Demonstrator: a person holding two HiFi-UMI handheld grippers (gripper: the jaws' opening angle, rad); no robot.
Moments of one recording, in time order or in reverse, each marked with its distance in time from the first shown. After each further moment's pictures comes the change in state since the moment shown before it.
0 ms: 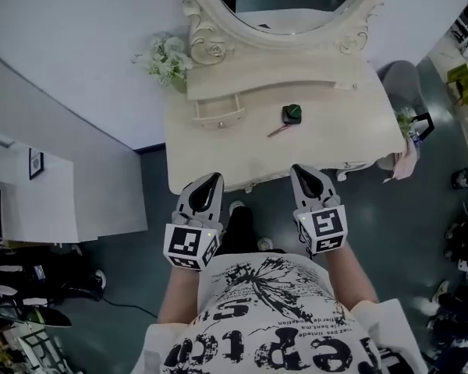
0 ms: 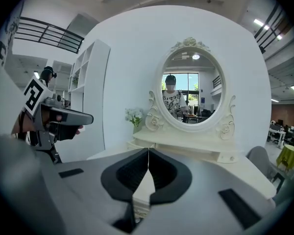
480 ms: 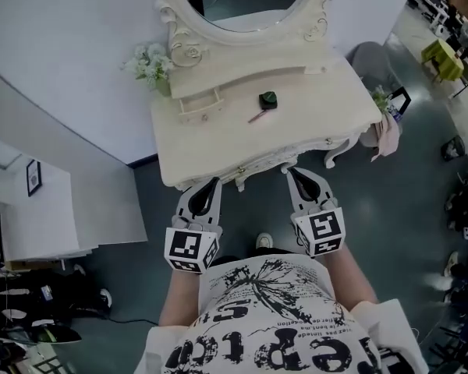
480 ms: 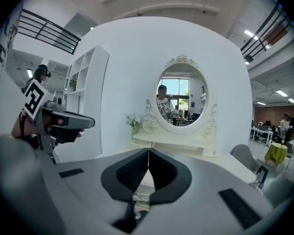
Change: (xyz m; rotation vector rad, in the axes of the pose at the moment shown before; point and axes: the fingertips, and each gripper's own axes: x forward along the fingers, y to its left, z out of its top) left arm -0.065 -0.065 -0.003 0.059 -0.020 -0.106; right arm -0.105 0.033 -0.011 0.024 -0.042 -0.110
